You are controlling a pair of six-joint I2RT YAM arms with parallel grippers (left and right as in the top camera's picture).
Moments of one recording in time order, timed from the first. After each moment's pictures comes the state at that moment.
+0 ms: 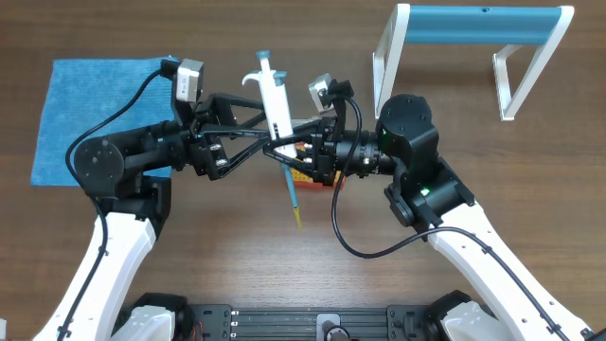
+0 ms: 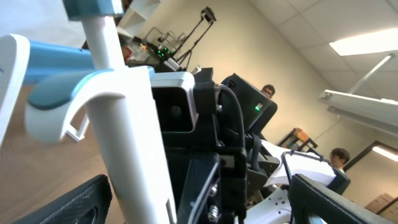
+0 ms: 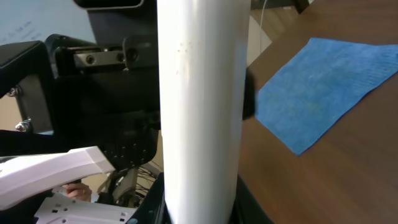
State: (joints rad) left arm -0.09 1.16 0.72 0.96 1.27 -1.26; right arm 0.50 1.24 0.94 0.16 -0.94 0.67
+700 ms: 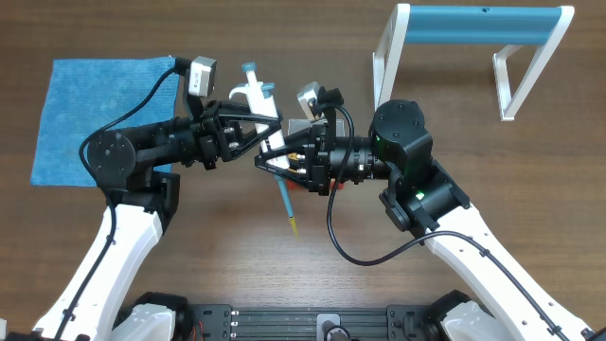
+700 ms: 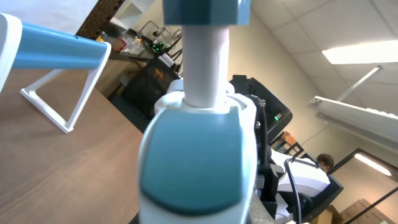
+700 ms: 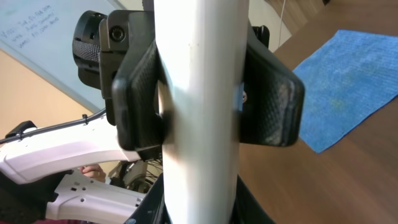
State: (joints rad) left arm -0.12 1.22 0.72 1.00 1.25 -1.31; right arm 0.54 1.23 0.94 0.18 -0.97 0.67
